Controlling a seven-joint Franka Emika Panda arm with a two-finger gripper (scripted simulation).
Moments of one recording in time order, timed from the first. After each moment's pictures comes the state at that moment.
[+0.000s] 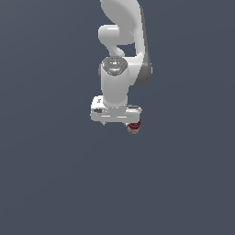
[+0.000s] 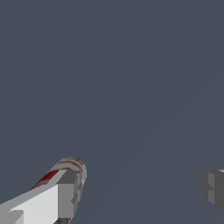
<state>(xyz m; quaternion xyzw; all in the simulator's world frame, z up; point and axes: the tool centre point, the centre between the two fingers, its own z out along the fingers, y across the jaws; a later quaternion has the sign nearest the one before) -0.014 -0.010 0.160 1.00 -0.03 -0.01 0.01</state>
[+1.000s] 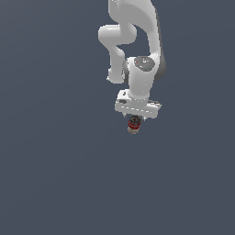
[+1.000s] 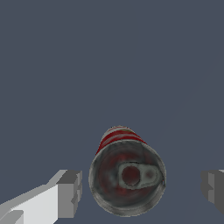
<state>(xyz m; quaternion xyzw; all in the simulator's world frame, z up) -0.078 0.087 0.130 0.99 -0.13 0.00 0.00</state>
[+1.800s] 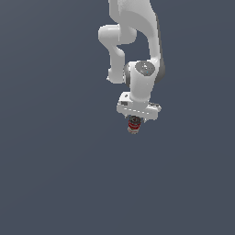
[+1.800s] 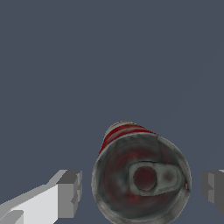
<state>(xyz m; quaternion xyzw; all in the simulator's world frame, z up) -0.086 0.095 0.109 0.99 -0.14 0.00 0.00</state>
